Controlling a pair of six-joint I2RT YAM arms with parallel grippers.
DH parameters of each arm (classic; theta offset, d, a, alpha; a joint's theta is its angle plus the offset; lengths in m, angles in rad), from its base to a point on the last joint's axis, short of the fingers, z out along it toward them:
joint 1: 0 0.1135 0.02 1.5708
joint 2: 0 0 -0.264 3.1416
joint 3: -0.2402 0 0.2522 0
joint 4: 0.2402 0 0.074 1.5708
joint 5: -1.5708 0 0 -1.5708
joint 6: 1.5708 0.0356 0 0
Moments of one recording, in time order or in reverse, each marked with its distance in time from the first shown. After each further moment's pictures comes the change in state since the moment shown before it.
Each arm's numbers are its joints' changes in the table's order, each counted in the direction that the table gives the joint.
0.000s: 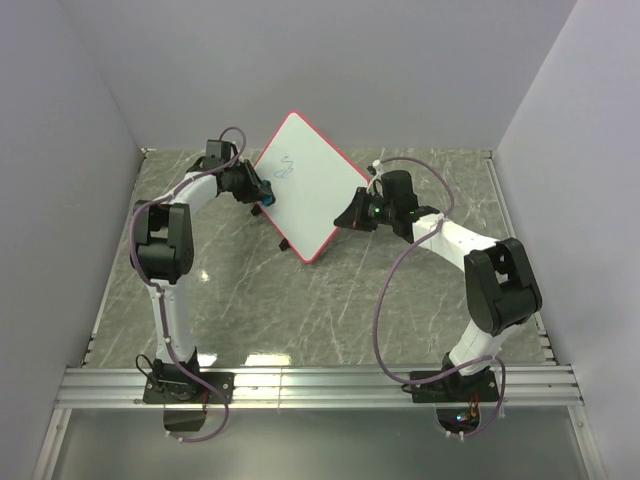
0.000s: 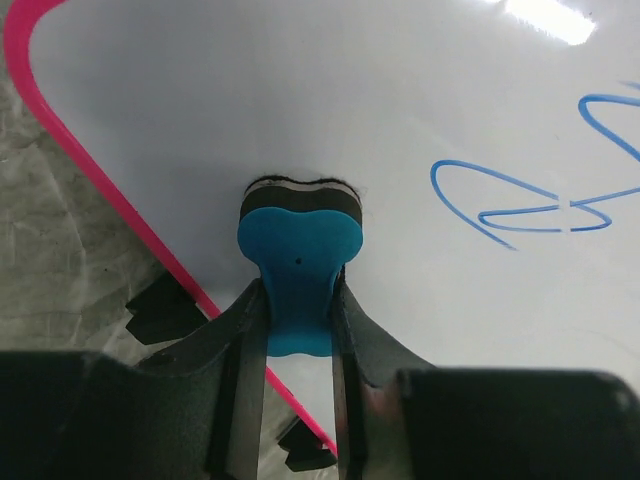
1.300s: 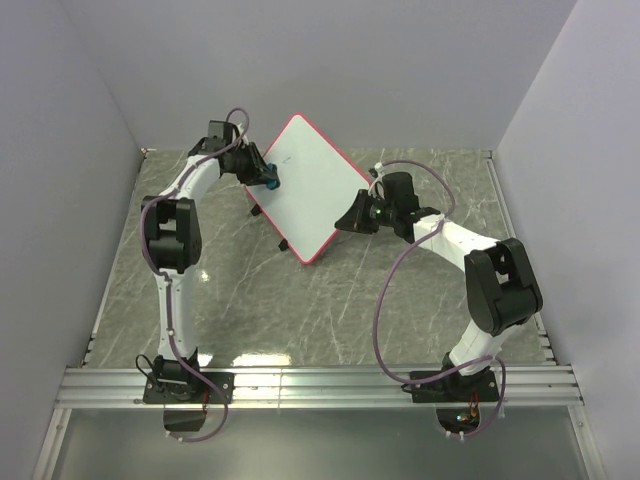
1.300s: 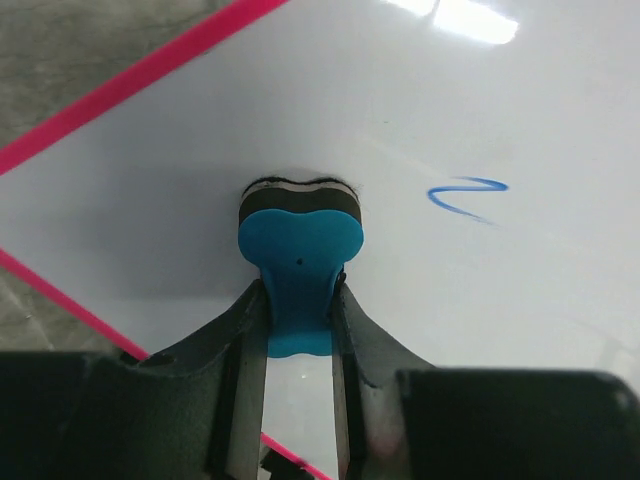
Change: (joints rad) left arm 0.007 -0.169 -0.357 0.179 -0.103 0.077; right arm -0.007 0.002 0.012 0.013 0.015 0.027
